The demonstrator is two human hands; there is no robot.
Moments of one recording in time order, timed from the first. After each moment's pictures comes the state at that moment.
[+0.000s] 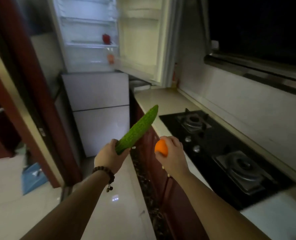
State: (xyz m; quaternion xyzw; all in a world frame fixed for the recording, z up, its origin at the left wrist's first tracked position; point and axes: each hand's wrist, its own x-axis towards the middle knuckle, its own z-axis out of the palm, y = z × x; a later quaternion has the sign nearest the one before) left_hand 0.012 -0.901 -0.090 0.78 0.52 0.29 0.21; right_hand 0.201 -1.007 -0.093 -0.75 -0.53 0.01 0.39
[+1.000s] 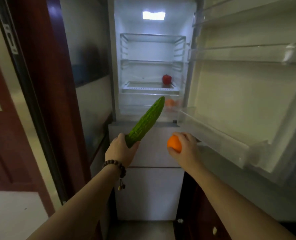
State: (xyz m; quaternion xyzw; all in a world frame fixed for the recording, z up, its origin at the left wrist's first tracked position) left_hand 0.032 -0.366 0.025 0.68 0.62 0.37 0.14; right_hand 0.252 -0.403 0.012 -0.64 -0.65 -0.01 0.41
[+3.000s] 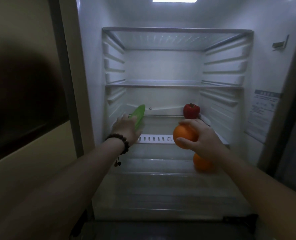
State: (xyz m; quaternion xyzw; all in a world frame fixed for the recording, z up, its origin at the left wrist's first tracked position) left_hand 0.112 0.240 0.132 0.78 0.57 0.26 -0.06; right_hand 0.341 0.126 0.132 -0.59 -0.71 0.02 0.39
